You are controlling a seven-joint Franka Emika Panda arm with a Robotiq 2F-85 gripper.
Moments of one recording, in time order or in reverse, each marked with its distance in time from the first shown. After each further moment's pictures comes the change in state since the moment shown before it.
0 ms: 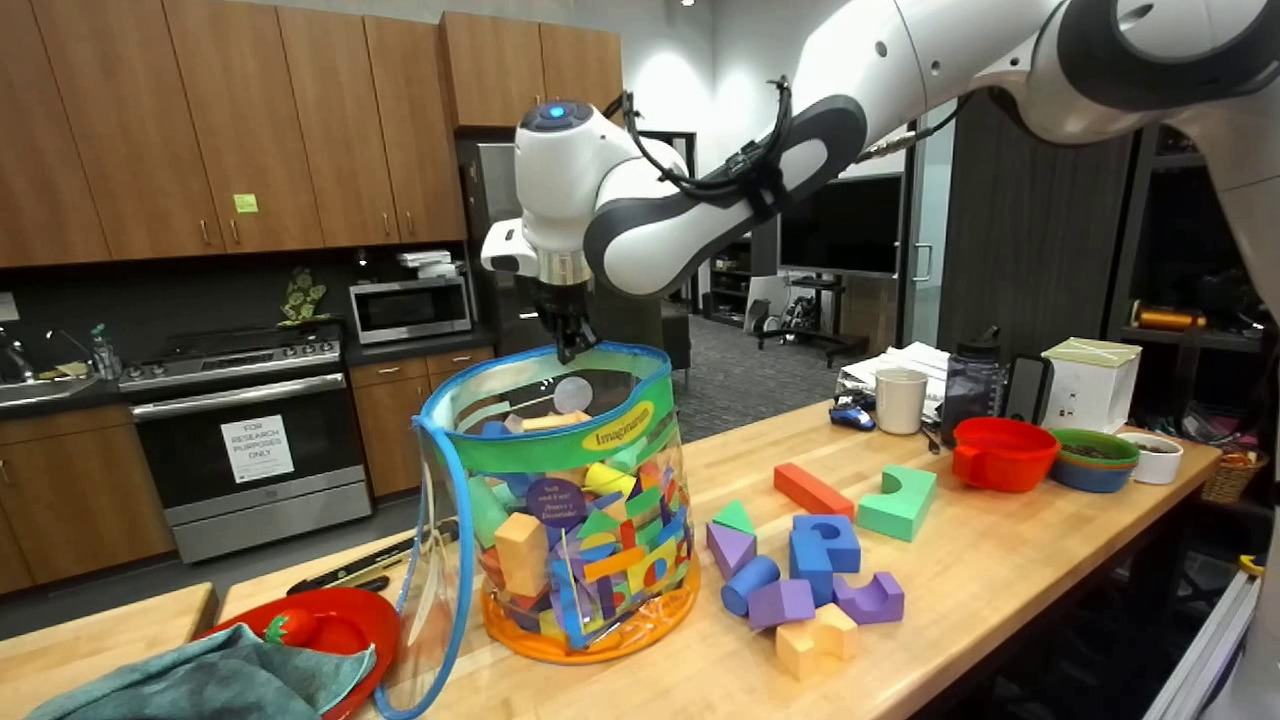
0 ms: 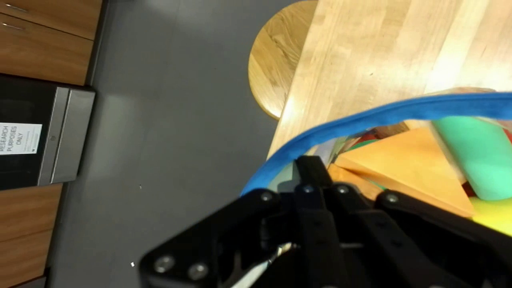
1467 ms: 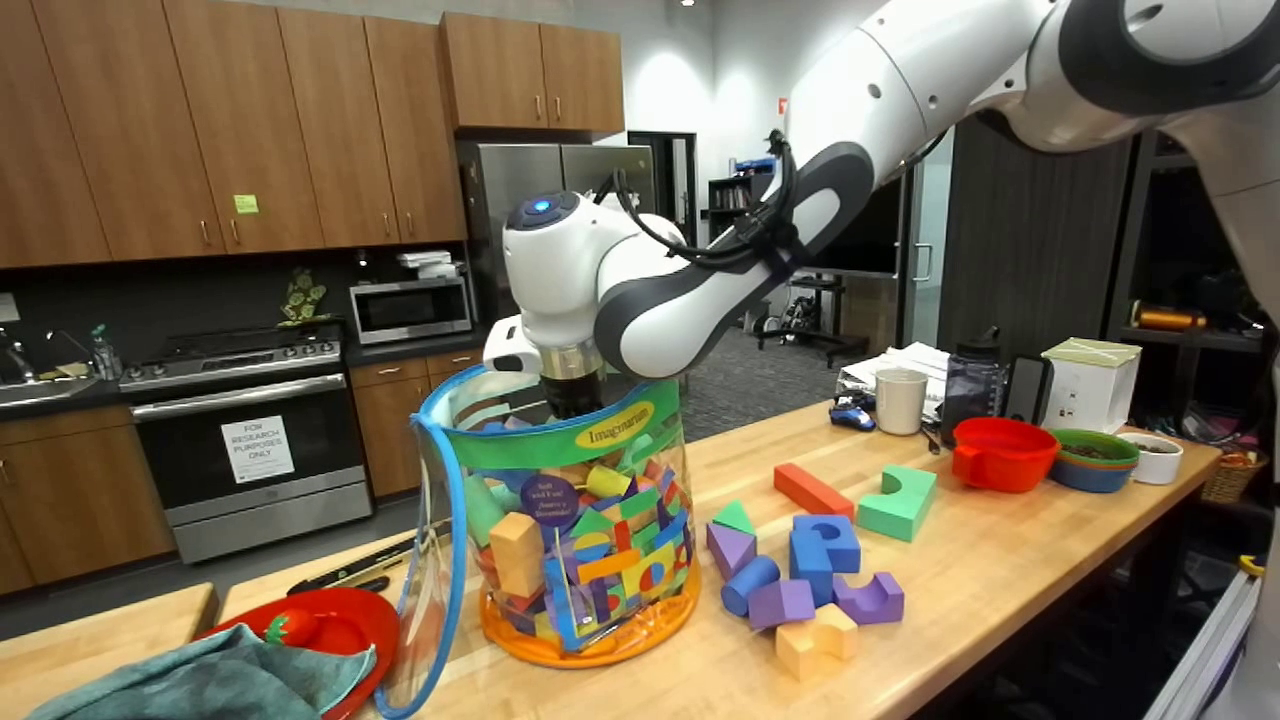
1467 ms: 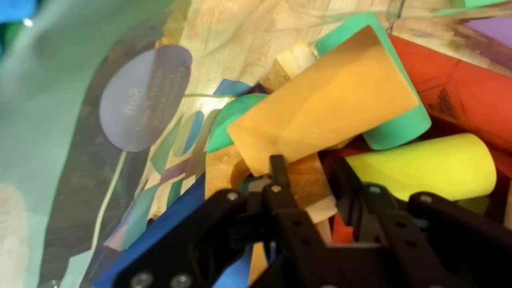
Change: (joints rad) arm 0.044 0.027 0.033 -0.160 0.023 -0.029 0.115
